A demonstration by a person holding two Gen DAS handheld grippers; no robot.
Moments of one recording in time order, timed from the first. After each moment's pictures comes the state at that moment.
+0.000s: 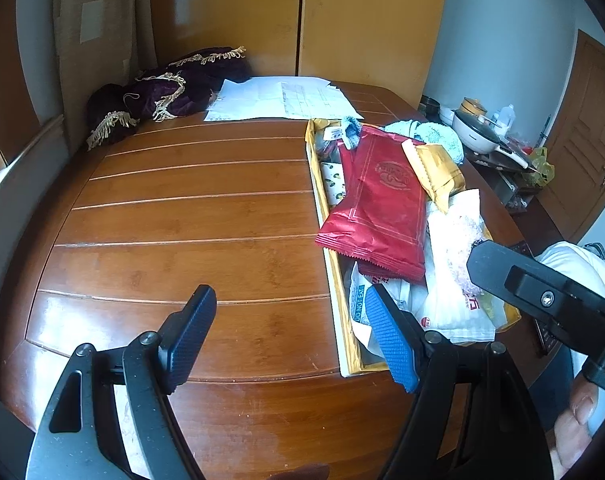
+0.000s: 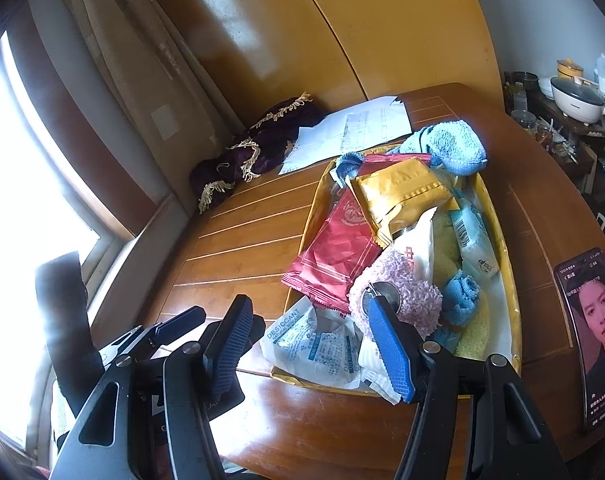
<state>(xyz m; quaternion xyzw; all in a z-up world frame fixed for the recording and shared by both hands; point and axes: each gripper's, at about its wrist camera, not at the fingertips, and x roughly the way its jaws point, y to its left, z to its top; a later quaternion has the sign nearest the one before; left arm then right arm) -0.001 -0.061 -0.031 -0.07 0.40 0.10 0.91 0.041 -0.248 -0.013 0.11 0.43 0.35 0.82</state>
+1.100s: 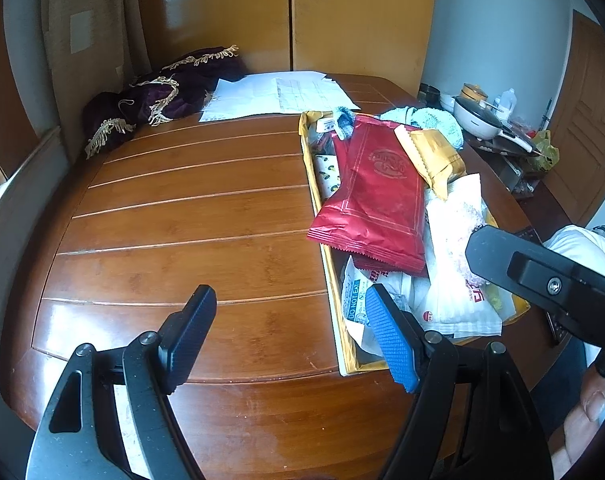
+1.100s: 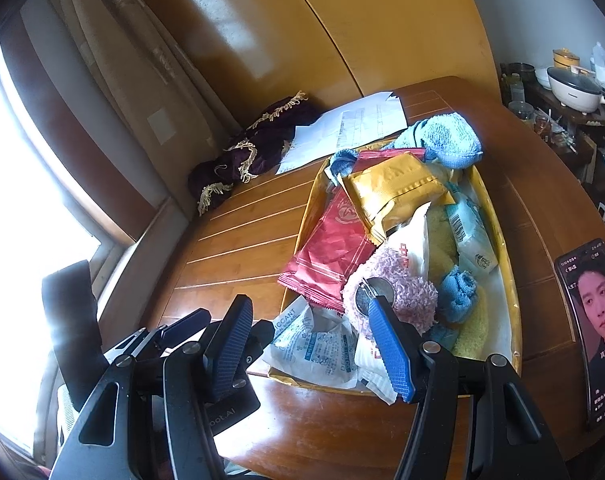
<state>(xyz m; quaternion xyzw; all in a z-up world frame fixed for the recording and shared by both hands) 0.006 -0.072 -0.035 -0.05 0.41 0.10 0.90 0.047 -0.254 -0.016 0.13 0.44 0.35 0.82</state>
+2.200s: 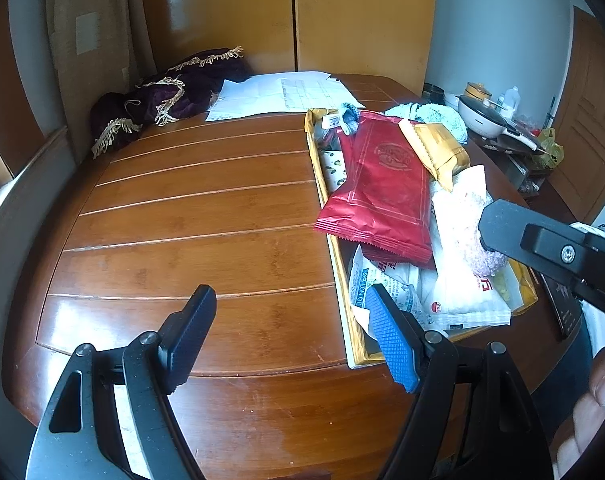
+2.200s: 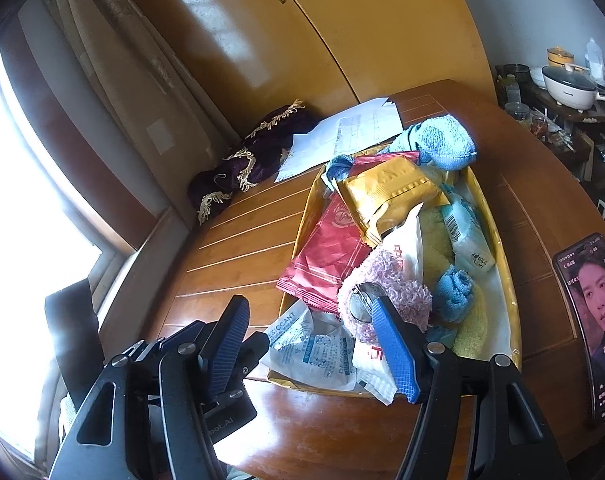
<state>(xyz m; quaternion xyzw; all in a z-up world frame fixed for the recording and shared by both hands) -0.001 -0.072 -0.038 -0.04 0.41 0.12 0.90 0.044 -0.257 -0.018 0.14 0.43 0.34 0.82</state>
